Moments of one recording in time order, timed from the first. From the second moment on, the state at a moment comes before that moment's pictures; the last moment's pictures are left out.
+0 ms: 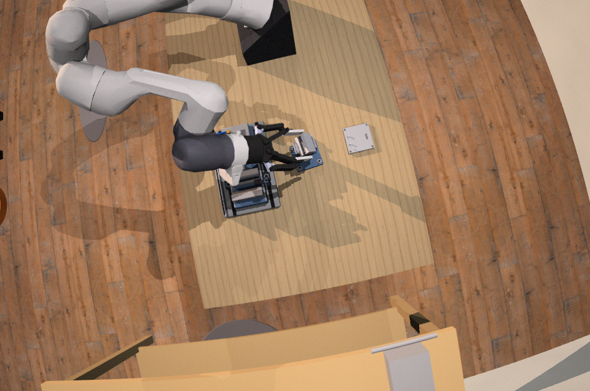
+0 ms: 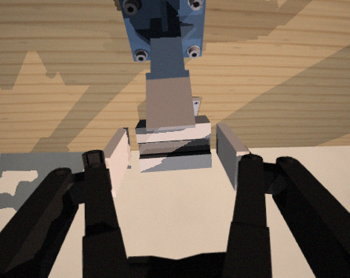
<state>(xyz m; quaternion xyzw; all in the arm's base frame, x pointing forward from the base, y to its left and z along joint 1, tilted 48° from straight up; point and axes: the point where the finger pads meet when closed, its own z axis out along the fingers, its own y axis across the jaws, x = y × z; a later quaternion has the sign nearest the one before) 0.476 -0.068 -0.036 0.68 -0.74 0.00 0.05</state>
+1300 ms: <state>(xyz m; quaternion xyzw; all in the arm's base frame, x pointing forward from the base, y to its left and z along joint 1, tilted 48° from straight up) 0.476 -0.068 -0.036 0.68 -0.73 -0.01 0.04</state>
